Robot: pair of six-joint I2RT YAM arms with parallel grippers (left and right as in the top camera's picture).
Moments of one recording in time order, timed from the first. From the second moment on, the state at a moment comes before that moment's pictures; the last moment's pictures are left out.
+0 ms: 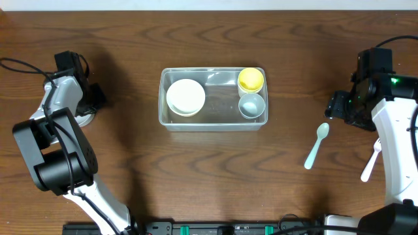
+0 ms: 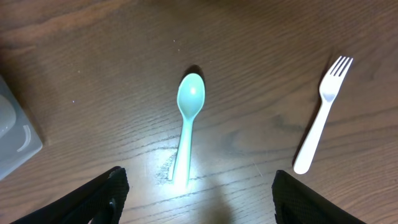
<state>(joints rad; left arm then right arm) 0.34 2.01 1.35 -0.68 -0.09 -0.19 -0.12 1.50 1.34 -1.22 0.10 0.27</state>
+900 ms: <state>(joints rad) 0.33 1.96 1.35 -0.71 -0.09 -0.19 -0.12 1.50 1.34 -1.22 0.10 0.27</state>
